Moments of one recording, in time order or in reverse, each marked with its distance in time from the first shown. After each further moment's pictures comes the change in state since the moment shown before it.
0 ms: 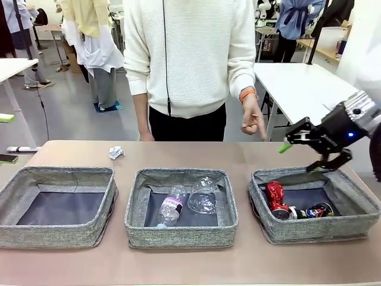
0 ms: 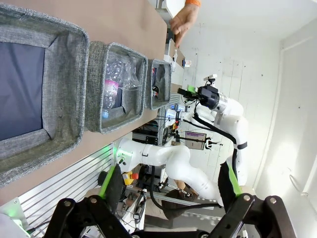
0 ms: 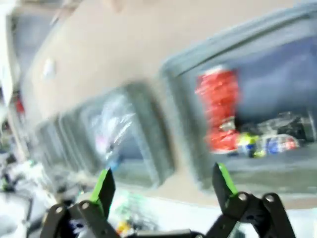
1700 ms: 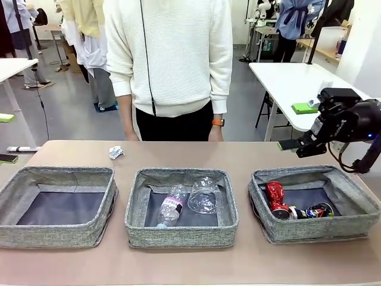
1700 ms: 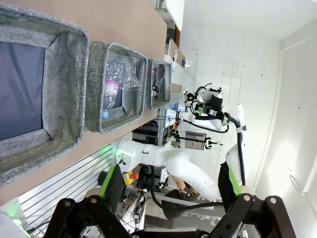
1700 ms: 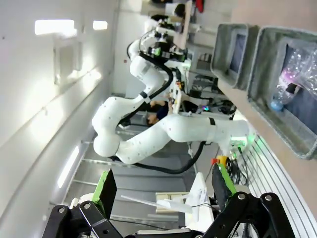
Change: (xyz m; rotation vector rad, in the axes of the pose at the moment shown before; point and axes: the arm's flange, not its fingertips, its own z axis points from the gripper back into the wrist) left arm 0.000 0.000 0.000 0.000 0.000 0.000; right arm -0.023 -0.007 0.015 0.888 0.331 0.307
